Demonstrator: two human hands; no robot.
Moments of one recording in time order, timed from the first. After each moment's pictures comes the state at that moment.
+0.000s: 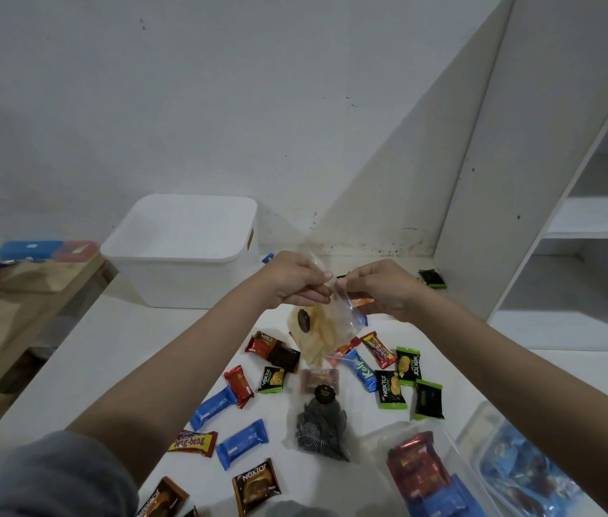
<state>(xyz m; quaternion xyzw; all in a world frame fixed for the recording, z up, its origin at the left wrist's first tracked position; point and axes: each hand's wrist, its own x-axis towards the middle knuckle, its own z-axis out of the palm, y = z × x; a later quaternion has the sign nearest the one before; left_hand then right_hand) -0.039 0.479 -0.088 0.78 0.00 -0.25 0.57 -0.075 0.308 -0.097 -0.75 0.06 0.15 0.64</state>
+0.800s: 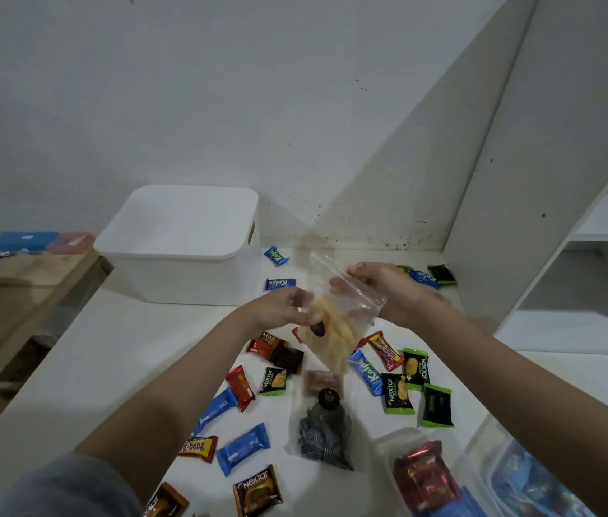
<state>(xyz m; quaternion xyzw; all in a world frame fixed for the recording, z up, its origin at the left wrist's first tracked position) -0.017 0.511 -0.161 0.82 -0.06 -0.31 0.48 -0.047 0.304 -0.119 -0.60 0.11 0.20 0.77</state>
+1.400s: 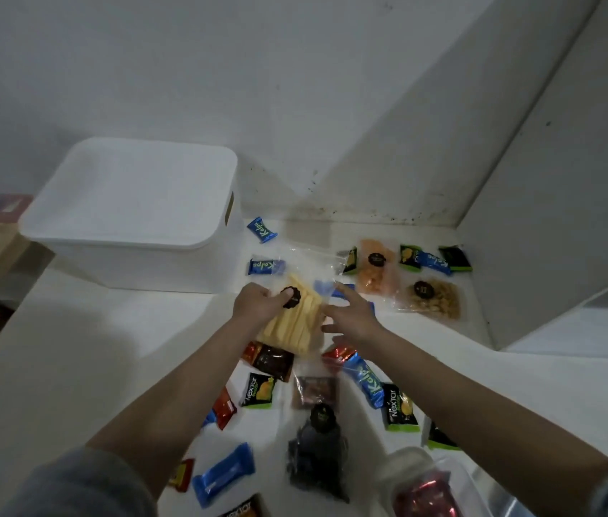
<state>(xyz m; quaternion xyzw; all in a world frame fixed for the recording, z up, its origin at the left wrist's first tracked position) 0.063 0.507 -0.268 0.88 0.17 -0.14 0.42 0.017 0.341 -0.250 -0.67 0.25 0.21 0.67</state>
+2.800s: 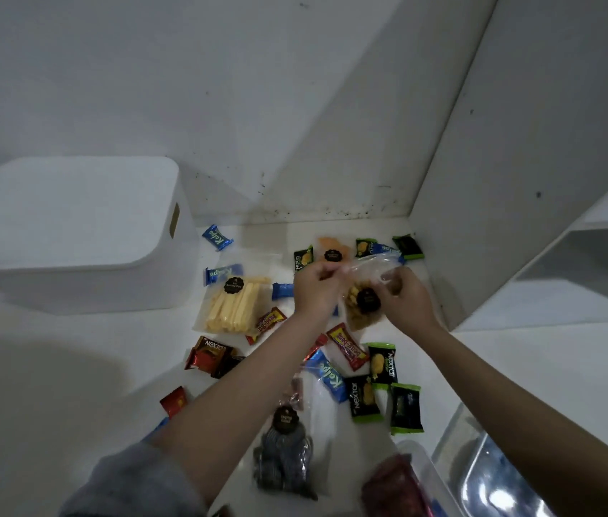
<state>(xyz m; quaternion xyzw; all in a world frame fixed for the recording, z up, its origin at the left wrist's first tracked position) 0.035 0.342 -0.219 0.74 0.09 -0.10 0.65 -0.004 0.201 -0.250 -0.88 0.21 -0.06 0.43</state>
